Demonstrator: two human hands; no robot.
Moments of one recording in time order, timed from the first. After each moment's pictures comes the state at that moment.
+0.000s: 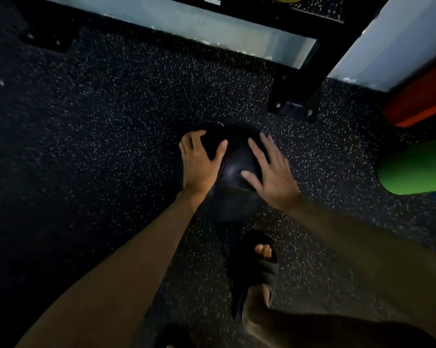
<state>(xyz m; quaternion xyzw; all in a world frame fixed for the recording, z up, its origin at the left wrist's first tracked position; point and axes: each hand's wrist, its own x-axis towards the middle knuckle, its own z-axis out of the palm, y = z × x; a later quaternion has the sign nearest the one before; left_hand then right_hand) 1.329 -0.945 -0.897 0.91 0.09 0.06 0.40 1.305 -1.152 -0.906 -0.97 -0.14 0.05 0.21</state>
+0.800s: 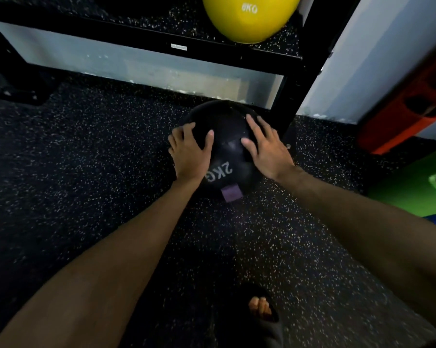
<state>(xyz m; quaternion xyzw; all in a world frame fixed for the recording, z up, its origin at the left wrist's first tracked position) 1.442 -0.988 -0.924 0.91 0.09 0.12 0.38 1.443 -1.196 -0.917 -0.98 -0.07 -0.01 0.20</state>
